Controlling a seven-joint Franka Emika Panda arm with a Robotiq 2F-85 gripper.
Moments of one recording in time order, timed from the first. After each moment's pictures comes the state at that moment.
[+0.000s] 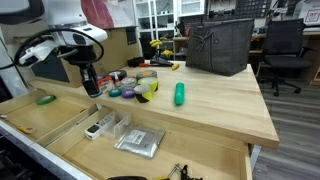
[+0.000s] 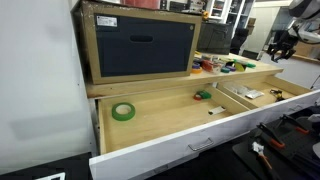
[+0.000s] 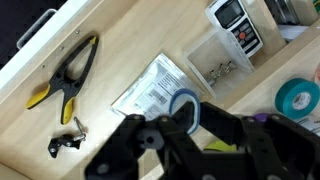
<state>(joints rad) -0.28 -0.08 -0.32 -2.33 0.15 2.32 0.01</state>
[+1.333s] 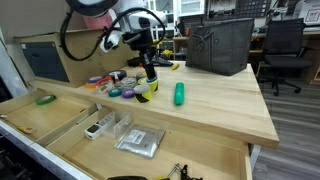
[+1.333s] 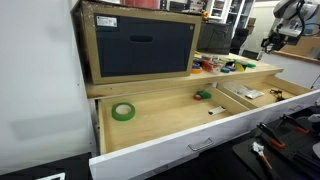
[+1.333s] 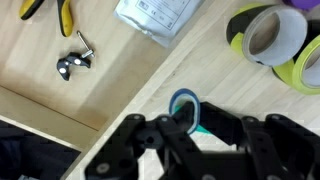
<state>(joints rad) -0.38 0.38 -0.32 -1.72 0.24 2.29 0.09</state>
